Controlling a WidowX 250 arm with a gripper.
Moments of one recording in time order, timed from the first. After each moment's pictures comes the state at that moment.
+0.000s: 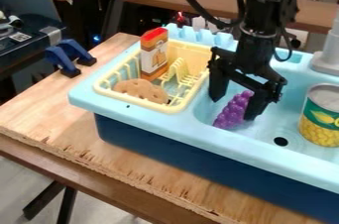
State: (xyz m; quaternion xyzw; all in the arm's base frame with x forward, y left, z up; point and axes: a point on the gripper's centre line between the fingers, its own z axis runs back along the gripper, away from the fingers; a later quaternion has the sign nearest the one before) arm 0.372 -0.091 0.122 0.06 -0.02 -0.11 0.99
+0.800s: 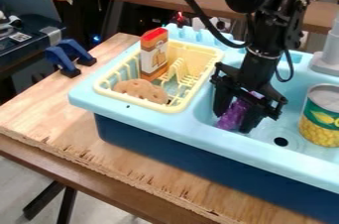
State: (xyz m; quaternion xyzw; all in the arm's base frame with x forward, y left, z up) arm 0.380 -0.086 0.096 0.09 0.00 -0.09 0.99
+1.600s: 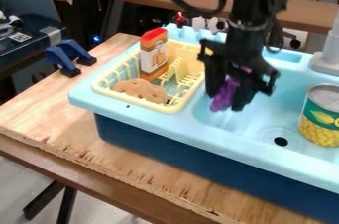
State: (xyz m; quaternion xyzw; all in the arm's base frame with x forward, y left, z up) arm 0.357 -0.082 0.147 0.06 -0.09 -0.09 0.99
